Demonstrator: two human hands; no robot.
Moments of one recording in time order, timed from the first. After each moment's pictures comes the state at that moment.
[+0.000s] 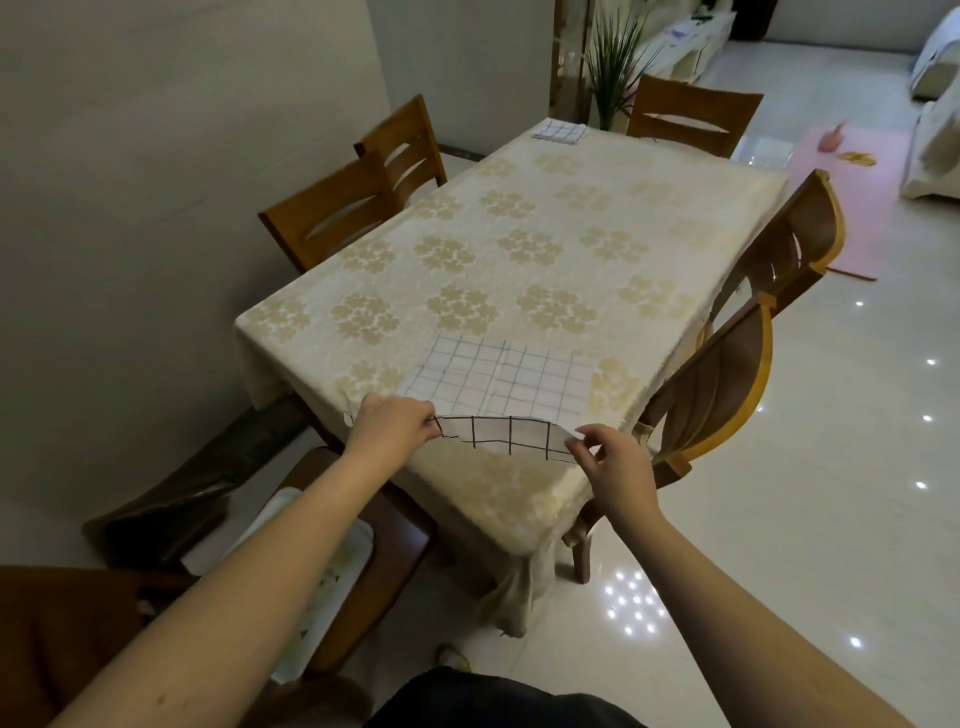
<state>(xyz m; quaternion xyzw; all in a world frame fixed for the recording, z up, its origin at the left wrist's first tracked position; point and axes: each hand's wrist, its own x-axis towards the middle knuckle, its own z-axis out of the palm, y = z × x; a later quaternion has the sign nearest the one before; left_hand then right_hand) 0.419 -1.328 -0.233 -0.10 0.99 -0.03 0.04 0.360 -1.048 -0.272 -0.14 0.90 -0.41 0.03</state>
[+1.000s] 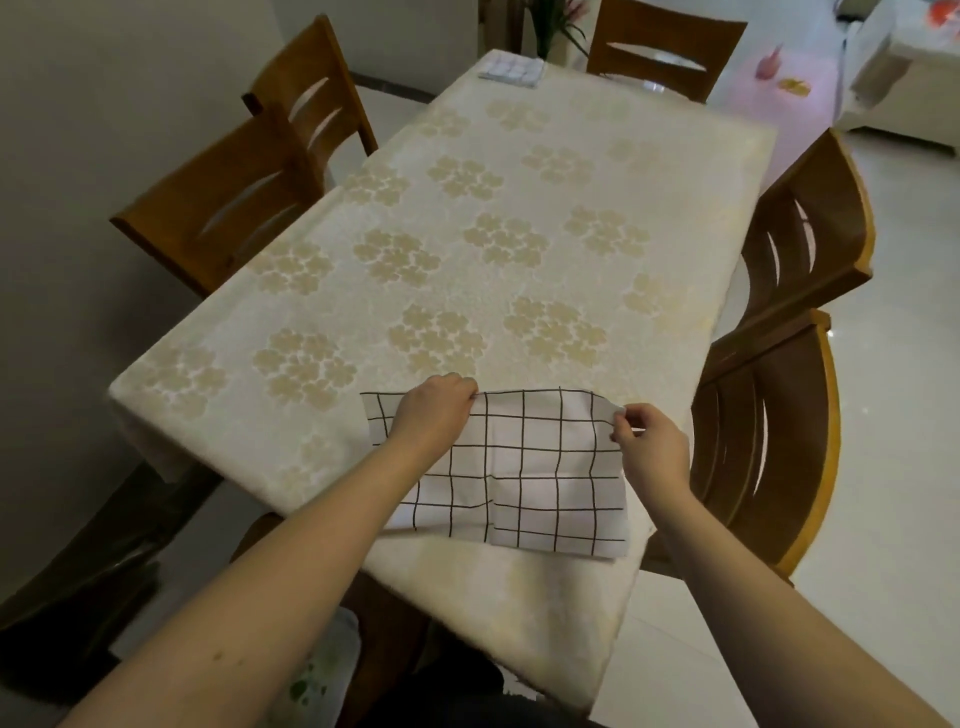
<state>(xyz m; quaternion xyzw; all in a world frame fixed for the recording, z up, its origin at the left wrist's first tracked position) 0.192 -1.404 -0.306 0.01 0.99 0.13 0.02 0.182 -1.136 -0.312 0.13 0.89 -0.42 0.06</state>
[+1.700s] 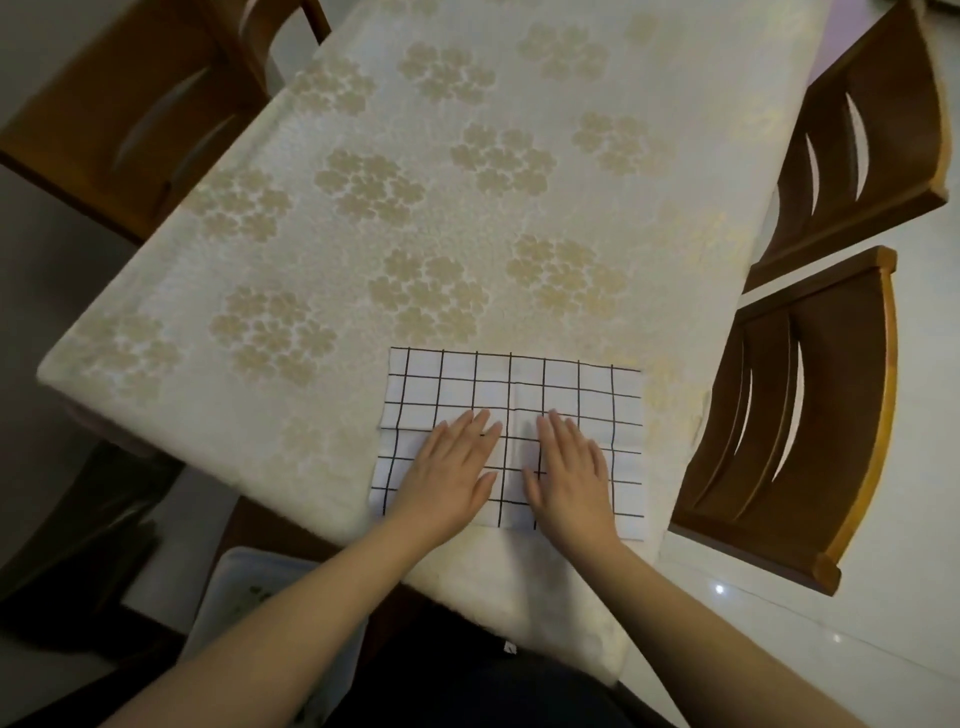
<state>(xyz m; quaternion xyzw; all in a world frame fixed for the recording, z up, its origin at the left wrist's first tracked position) 0.272 -1.403 -0.406 0.14 0.98 0.13 0.05 0.255 -1.212 -0.396 -0.10 0.97 -0.16 0.12</state>
